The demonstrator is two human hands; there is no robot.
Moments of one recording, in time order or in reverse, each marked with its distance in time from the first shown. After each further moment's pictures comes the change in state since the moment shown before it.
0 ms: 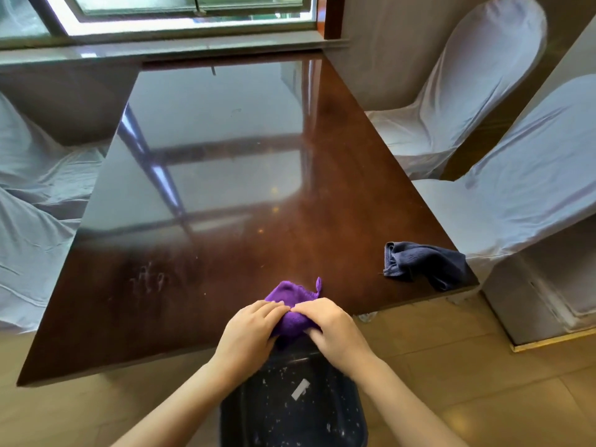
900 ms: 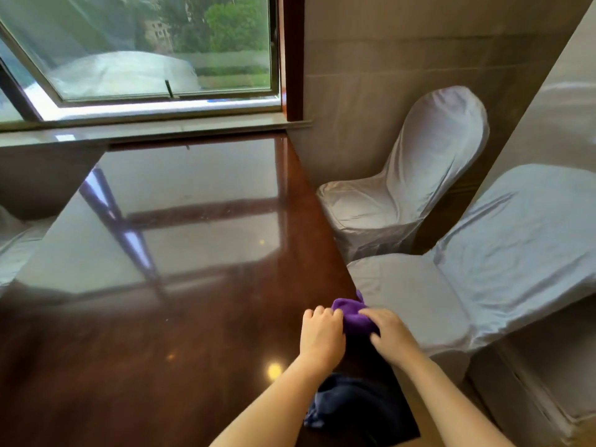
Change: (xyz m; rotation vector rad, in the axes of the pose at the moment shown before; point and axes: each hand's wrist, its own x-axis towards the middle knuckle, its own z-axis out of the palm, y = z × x) left_hand 0.332 0.144 0.041 0.005 -0.108 -0.164; right_hand 0.101 0.226 -0.231 -0.216 -0.049 0.396
